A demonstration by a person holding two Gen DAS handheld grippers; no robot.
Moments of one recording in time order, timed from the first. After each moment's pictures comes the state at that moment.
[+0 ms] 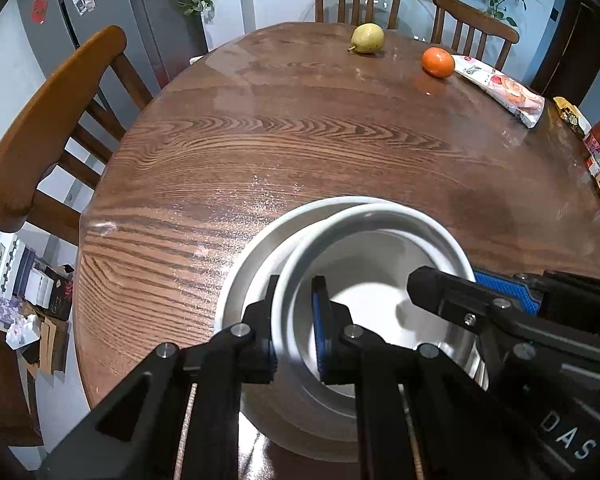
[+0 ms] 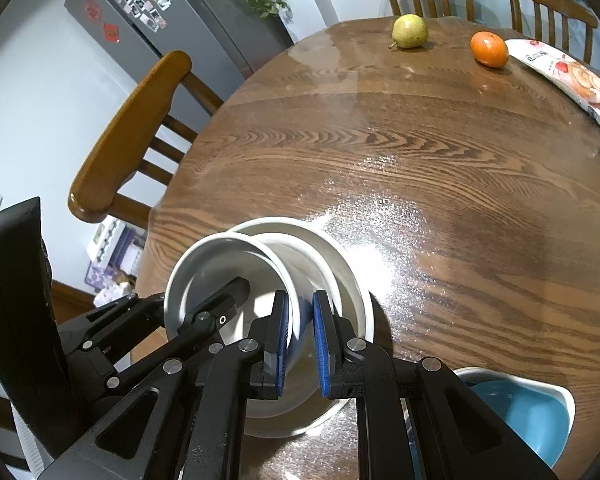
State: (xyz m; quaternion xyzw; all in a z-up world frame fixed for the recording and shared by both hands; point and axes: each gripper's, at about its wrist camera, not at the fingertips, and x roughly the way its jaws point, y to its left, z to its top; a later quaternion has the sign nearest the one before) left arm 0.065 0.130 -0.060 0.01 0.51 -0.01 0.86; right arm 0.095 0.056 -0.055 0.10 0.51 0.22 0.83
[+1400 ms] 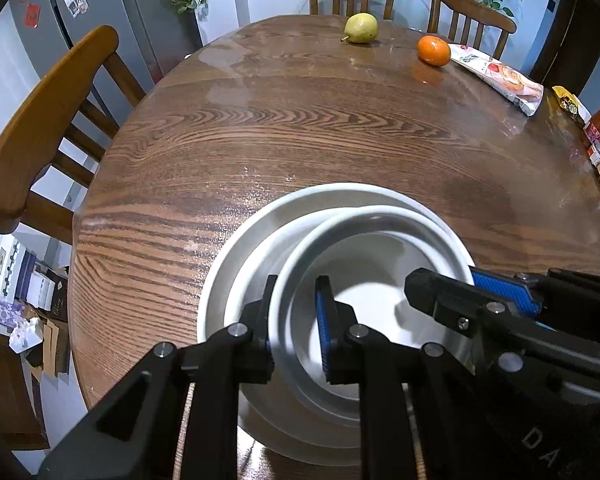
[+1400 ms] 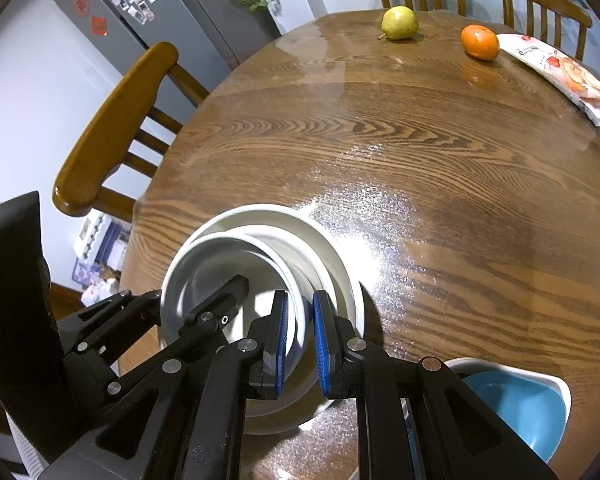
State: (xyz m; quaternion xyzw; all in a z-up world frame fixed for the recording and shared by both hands) left arm 0.065 0.126 -0.068 0.02 0.51 -0.02 0.86; right arm 0.095 0.057 -0.063 0.08 0.52 0.19 0.83
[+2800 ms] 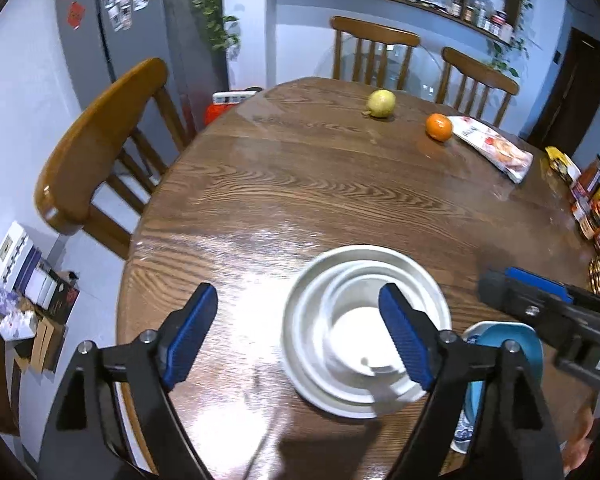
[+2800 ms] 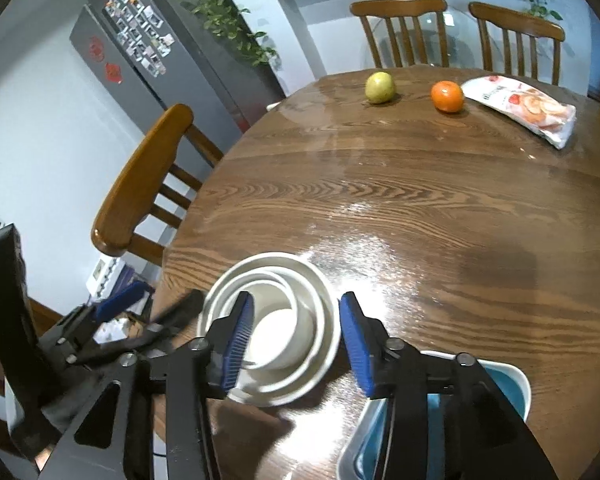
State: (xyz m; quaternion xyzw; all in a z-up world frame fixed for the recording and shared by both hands) left arm 0.033 0.166 0.000 -0.03 0.44 0.01 0.90; right arm 0.061 0.019 -0.006 0.12 0.44 0.18 0.87
